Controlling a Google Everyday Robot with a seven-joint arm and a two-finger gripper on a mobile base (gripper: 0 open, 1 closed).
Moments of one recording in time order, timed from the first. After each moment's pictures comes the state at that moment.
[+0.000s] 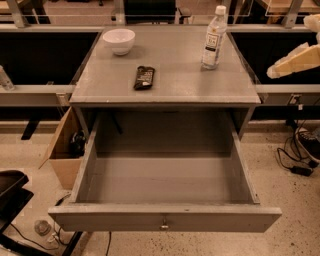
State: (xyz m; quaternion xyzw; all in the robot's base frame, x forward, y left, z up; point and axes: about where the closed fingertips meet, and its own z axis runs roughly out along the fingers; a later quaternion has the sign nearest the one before) arm 0.632 -0.319 1.001 -0.43 0.75 0.04 0.49
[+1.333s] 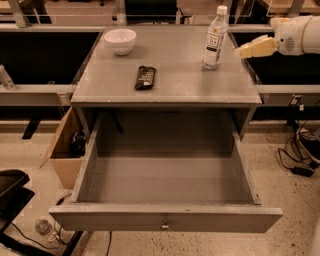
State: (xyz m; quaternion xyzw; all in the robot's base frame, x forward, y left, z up) arm 0.762 -0.295 0.969 -0.35 0.74 0.11 0.57
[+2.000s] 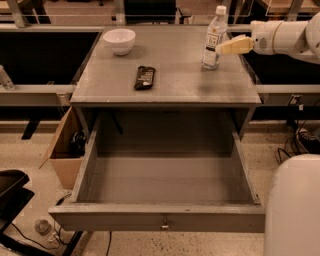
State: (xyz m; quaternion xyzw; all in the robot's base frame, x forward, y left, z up) arm 0.831 -0.262 0.945 -0.32 0.73 0.15 0.58
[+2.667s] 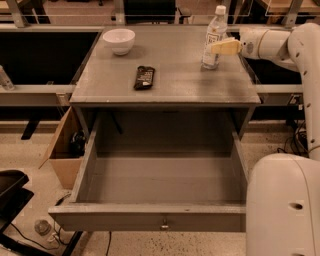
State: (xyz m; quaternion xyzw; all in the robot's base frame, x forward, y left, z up) arm 0.868 -0.240 0.925 -0.29 0.72 0.20 0.61
